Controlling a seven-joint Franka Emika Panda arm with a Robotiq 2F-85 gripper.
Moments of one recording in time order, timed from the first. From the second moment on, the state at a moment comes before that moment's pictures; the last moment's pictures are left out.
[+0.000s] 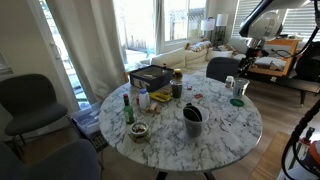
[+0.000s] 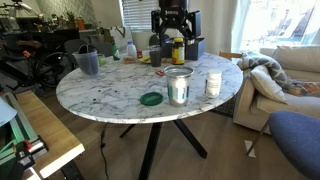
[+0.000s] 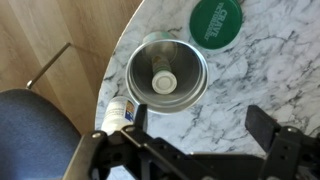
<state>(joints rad) -0.38 0.27 -0.46 -1.99 0.36 2.26 -1.02</state>
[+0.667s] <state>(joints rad) -0.46 0.35 -0.35 -1.99 0.27 2.39 -0.94</state>
